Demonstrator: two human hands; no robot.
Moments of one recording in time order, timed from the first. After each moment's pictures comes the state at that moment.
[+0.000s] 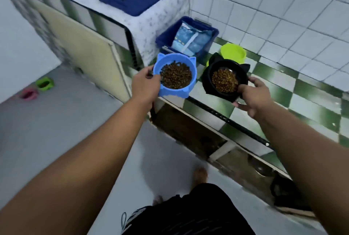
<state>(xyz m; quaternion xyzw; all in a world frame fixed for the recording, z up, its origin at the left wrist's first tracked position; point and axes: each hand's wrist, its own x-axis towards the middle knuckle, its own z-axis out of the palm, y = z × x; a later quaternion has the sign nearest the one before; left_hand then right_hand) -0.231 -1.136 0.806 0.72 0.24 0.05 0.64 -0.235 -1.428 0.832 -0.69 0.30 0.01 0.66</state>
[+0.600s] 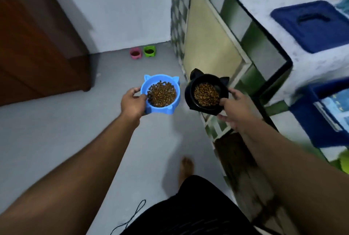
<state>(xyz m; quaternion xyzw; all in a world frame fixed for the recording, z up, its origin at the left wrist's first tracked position) -0.342 -0.797 0.731 0.52 0.54 0.24 0.62 -0.157 -1.011 0.771 -0.74 0.06 0.32 0.59</state>
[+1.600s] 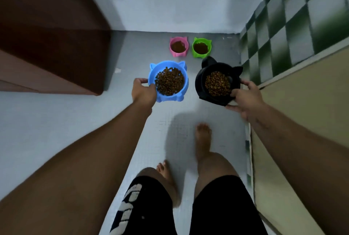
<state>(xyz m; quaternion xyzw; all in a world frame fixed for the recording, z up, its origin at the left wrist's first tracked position) -0.089 -0.214 0.440 0.41 0.72 0.22 0.51 0.154 -0.355 0.471 -0.77 0.03 0.44 0.46</state>
